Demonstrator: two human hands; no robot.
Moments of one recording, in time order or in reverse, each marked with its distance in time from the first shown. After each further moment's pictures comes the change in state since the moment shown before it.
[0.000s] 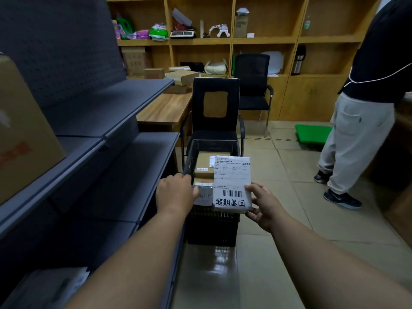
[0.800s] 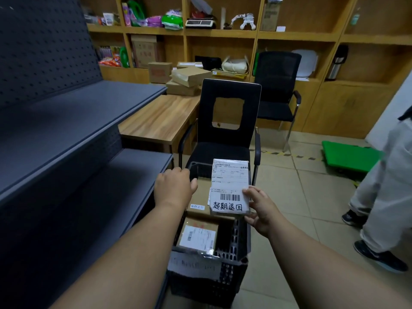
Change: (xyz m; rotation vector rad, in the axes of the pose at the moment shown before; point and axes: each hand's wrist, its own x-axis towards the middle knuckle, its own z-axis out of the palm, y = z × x) left_hand 0.342 0.040 0.089 0.002 0.026 -0.114; right_hand 0.342 -0.133 0.040 -0.081 -0.082 0.087
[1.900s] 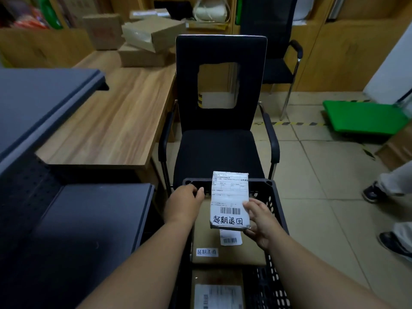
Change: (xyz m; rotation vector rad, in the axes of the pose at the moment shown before) left_hand 0.282 -0.012 0.231 -0.482 -0.371 -0.102; right_hand 0.318 0.006 0.072 0.100 0.185 0.179
